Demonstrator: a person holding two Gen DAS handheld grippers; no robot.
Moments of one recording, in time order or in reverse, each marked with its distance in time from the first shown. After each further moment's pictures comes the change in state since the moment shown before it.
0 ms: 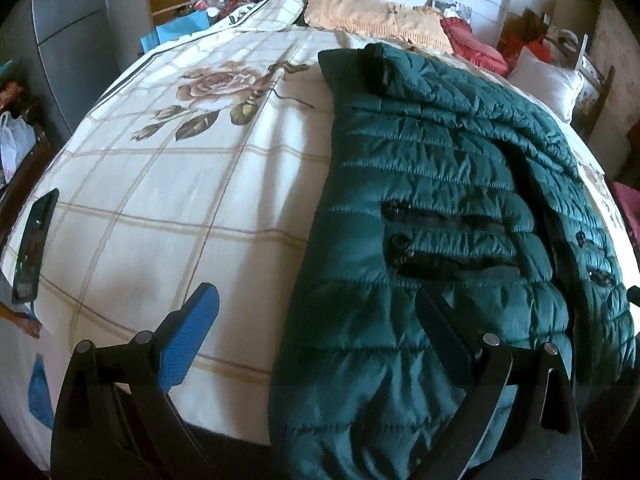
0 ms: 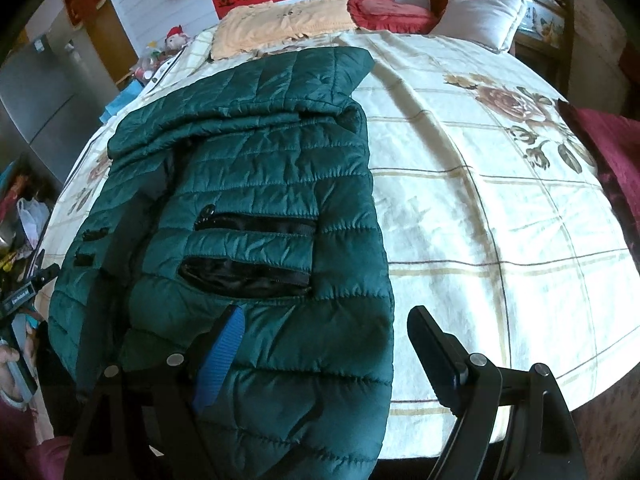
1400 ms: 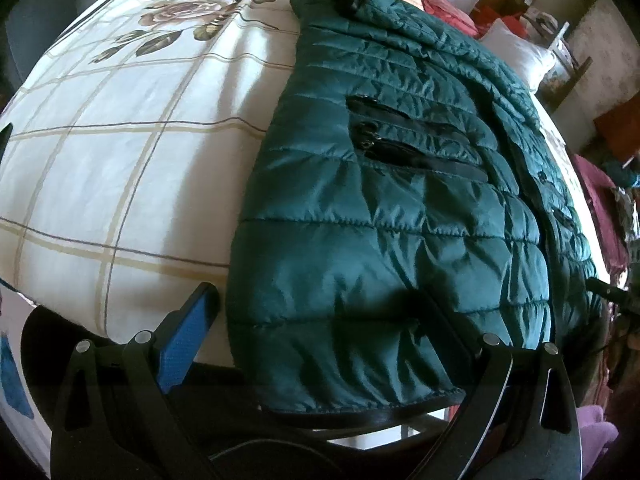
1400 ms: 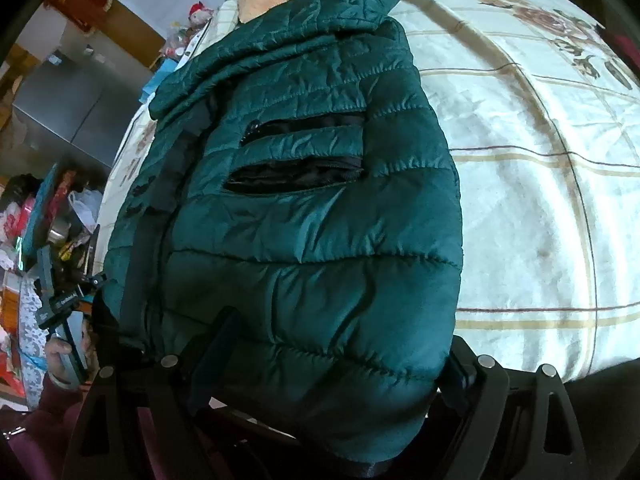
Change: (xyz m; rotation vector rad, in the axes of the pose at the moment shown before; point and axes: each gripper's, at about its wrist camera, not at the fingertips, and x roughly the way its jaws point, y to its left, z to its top) left arm 0.007 0.008 -0.040 -0.008 0.190 -0.207; right arm 0.018 -0.004 -0.039 0.075 0.166 0.277
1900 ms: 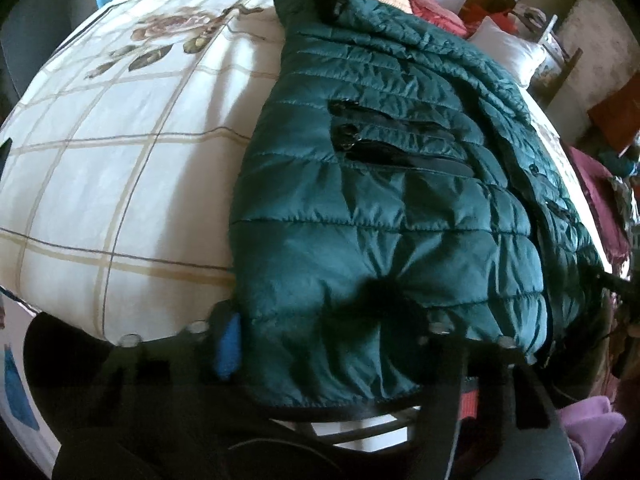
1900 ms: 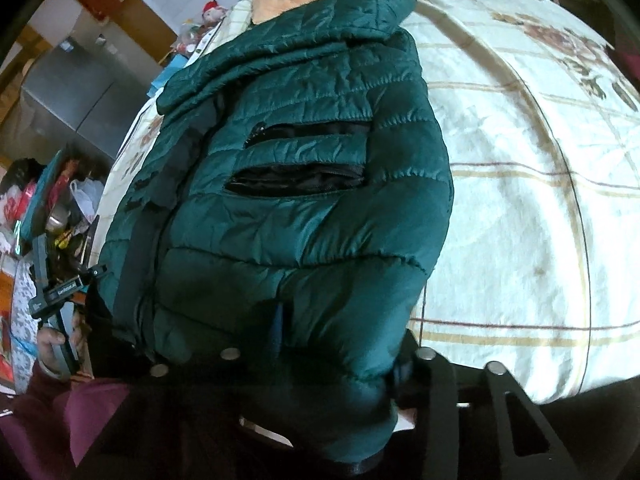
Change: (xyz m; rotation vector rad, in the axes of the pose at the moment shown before) left arm -0.007 -0.010 -0.005 0.045 -0.040 0.005; right arm -0.003 0.002 0.000 -0.080 -0.033 -0.027
